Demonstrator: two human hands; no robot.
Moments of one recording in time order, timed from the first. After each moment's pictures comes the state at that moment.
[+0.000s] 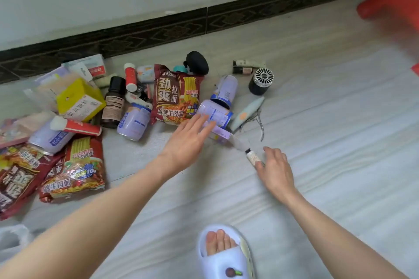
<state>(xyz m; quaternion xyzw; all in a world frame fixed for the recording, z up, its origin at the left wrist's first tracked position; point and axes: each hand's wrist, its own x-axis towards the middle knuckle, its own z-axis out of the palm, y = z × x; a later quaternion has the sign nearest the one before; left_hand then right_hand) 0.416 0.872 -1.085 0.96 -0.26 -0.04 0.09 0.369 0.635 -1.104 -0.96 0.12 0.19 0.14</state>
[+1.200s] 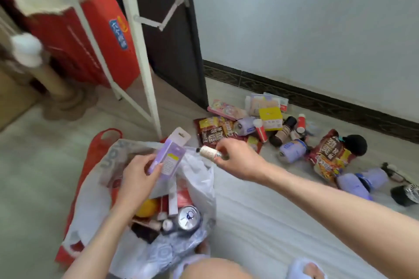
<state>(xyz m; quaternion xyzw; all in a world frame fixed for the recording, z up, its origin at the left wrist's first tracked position) 0.042 1.163 -0.947 0.82 0.45 0.17 0.31 0.241 1.032 -0.879 -0.83 -0.48 0.24 0.16</state>
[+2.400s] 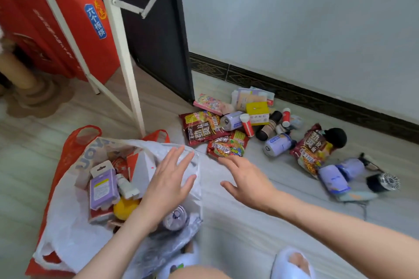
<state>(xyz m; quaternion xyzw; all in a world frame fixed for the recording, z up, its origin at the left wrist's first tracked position) 0.090 1.116 -0.964 0.93 0.25 0.07 0.25 0.245 0.972 -0.926 -0.81 -0.54 0.20 0.07</state>
